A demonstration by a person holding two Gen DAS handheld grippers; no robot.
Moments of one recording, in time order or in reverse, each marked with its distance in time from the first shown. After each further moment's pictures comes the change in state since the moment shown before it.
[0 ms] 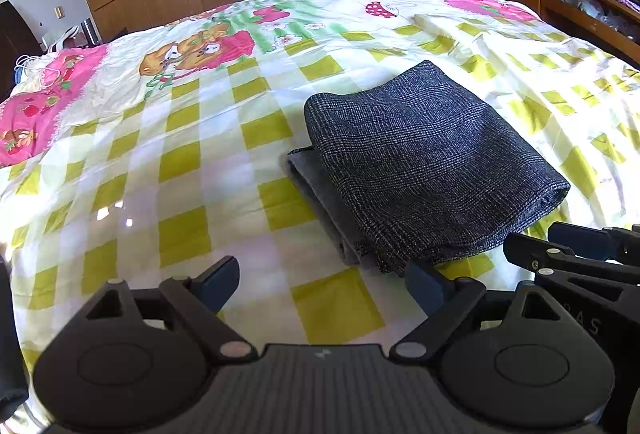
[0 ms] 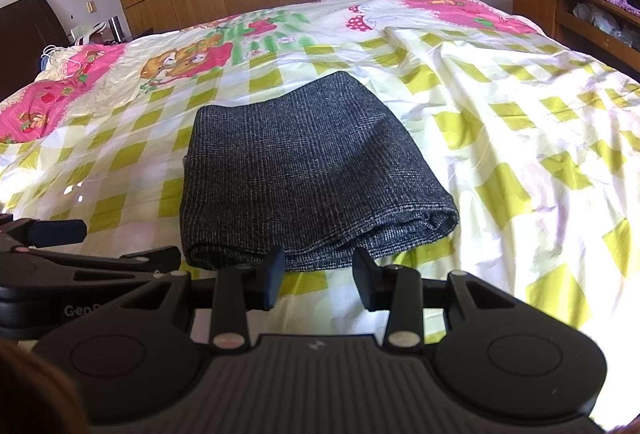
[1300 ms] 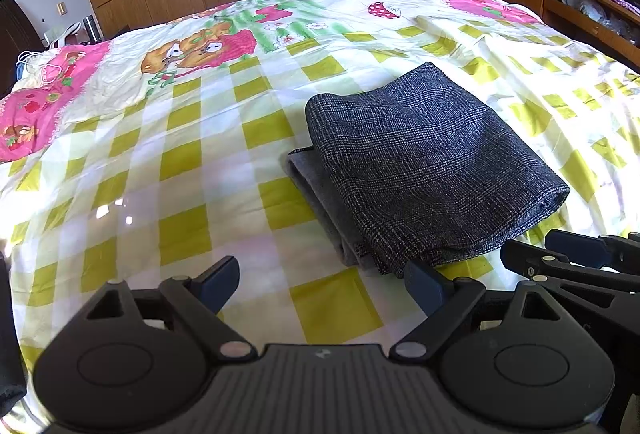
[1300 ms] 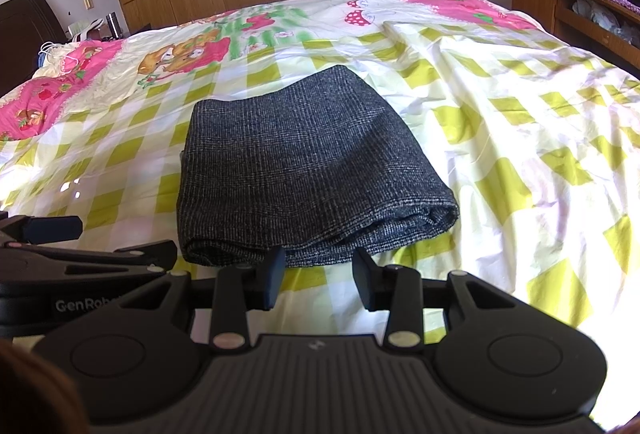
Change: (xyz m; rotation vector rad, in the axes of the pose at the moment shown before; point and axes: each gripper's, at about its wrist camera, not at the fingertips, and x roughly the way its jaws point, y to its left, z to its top) left arm -0.001 -0.001 0.000 -0.009 0.001 0.003; right arm 0.001 0.000 -0.002 0.004 0.010 -0.003
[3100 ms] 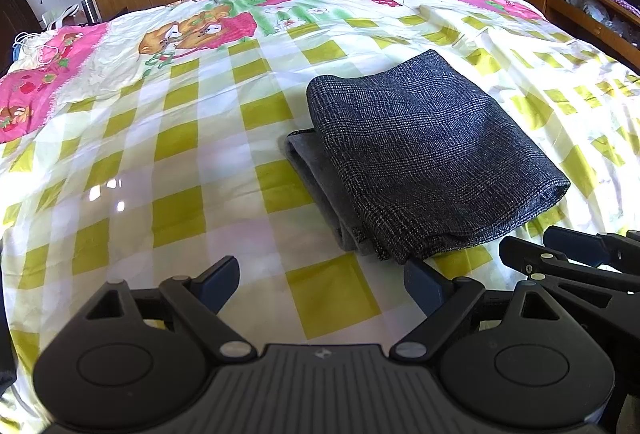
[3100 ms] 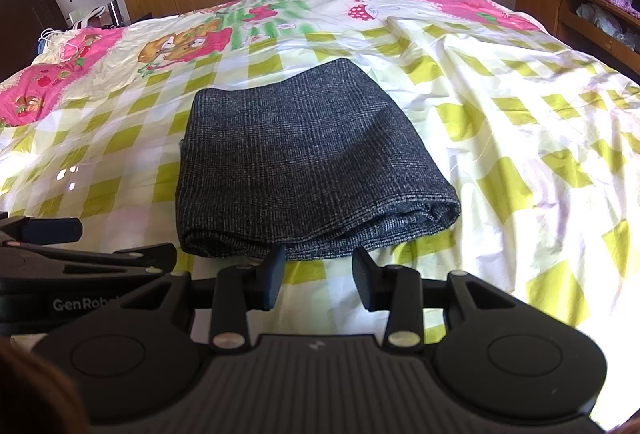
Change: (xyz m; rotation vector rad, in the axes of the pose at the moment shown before) left arm 0.005 0.003 -0.003 -0.034 0.039 -0.021; right arm 0.004 0.004 -0.001 -0.027 0.025 -0.015
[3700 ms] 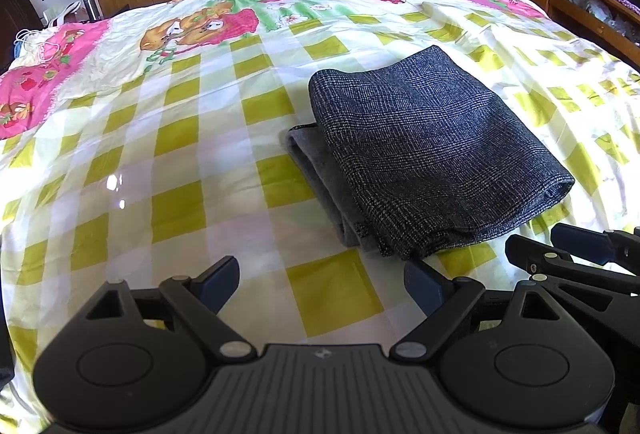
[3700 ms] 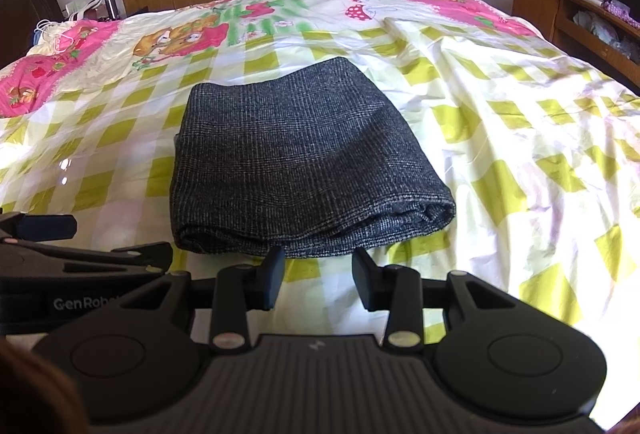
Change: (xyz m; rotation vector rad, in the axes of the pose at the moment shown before) left arm 0.005 0.000 -0.002 -0.007 0.009 0.008; right arm 0.000 0.004 -0.001 -0.031 0.004 -0.037
